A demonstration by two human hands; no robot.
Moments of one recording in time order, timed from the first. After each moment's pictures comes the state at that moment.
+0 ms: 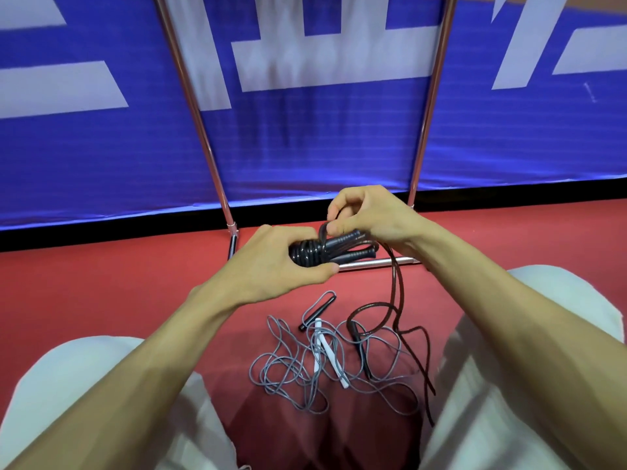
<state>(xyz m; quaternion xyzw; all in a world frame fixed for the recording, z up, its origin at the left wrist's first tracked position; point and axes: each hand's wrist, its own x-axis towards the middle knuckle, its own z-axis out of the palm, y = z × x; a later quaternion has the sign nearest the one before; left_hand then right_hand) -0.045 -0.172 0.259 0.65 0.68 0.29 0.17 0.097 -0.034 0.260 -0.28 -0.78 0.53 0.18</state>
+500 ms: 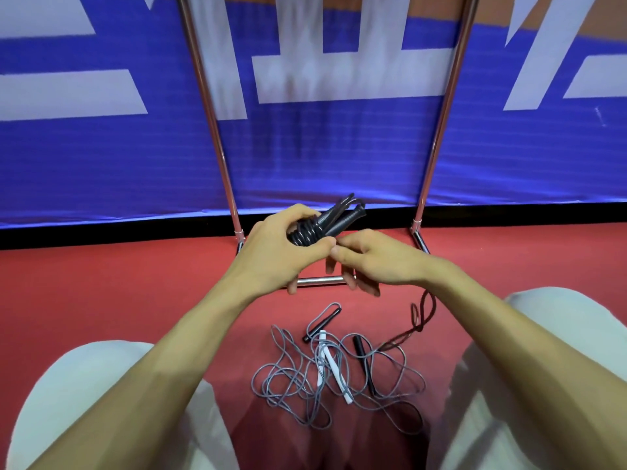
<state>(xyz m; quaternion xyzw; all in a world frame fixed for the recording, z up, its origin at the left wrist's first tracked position) -0.056 -0.167 0.266 0.54 0.69 0.43 0.23 0.090 -0.061 0.256 -0.24 -0.86 0.44 0.04</state>
